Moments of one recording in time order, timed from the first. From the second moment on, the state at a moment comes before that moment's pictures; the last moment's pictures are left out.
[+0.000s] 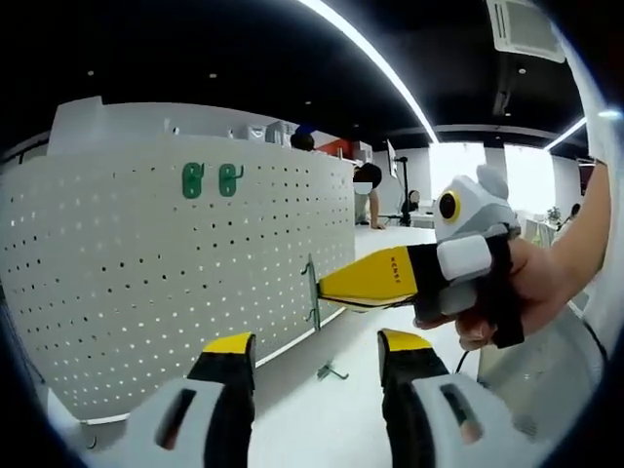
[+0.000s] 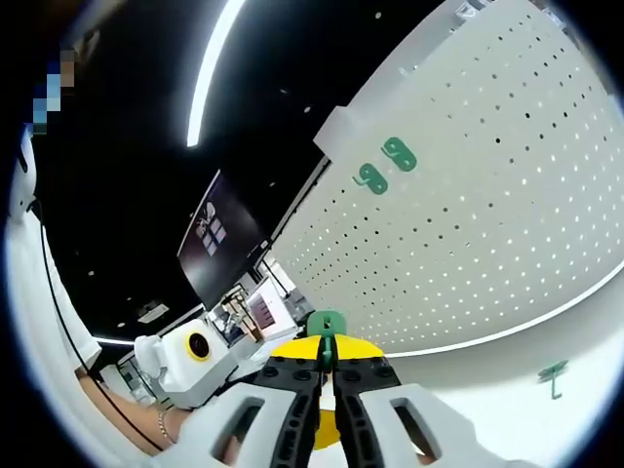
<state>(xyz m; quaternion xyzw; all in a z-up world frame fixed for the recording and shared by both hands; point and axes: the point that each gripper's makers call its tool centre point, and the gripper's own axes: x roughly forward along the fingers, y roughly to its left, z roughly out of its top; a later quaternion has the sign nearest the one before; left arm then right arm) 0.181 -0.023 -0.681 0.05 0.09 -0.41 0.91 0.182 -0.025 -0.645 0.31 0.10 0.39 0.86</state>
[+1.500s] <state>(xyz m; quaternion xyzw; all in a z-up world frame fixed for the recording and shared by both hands) 0.184 -0.019 -0.698 0.03 0.12 -0.40 0.91 0.198 -0.053 -0.643 0.03 0.07 0.27 0.96</state>
